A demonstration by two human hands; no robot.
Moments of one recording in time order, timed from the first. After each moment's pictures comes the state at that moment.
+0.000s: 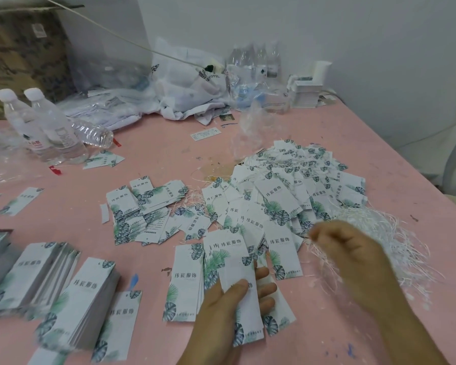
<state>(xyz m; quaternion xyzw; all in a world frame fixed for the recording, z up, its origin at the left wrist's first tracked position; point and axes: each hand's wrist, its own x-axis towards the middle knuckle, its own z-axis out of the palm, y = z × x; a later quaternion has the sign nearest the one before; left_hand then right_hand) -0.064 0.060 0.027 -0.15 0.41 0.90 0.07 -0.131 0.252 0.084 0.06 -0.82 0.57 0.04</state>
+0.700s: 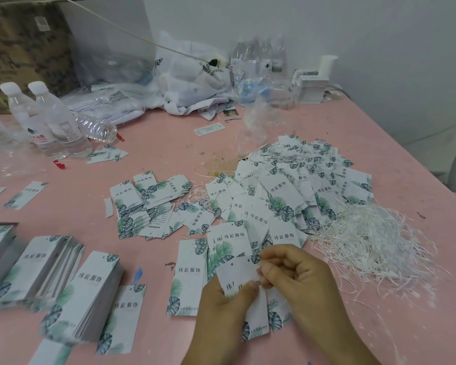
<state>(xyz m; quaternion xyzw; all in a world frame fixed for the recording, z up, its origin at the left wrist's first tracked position) -0.058 0.057 0.018 -0.12 0.60 0.79 -0.03 -0.100 0.189 0.056 0.08 -0.72 0.69 -0.06</state>
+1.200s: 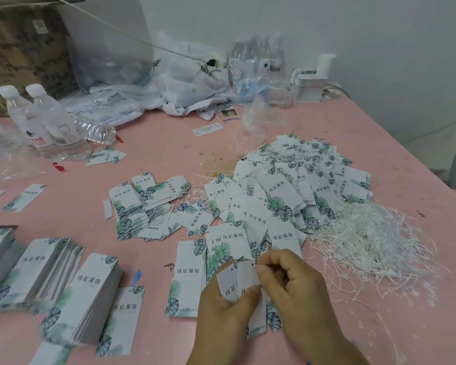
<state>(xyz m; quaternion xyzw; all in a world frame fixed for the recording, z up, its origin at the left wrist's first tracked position) -0.055 0.060 0.018 -0.11 0.65 0.75 -0.07 -0.093 0.184 0.045 0.11 -0.82 0.55 0.05</state>
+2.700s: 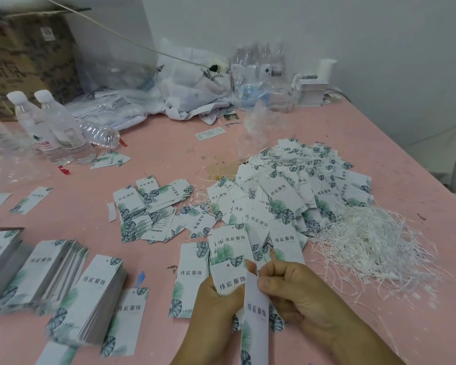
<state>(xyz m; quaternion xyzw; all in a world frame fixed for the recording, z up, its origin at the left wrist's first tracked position) -0.060 0.048 0.035 -0.12 0.50 0.86 0.02 -0.115 0.197 0.048 0.02 -0.58 0.73 -0.35</state>
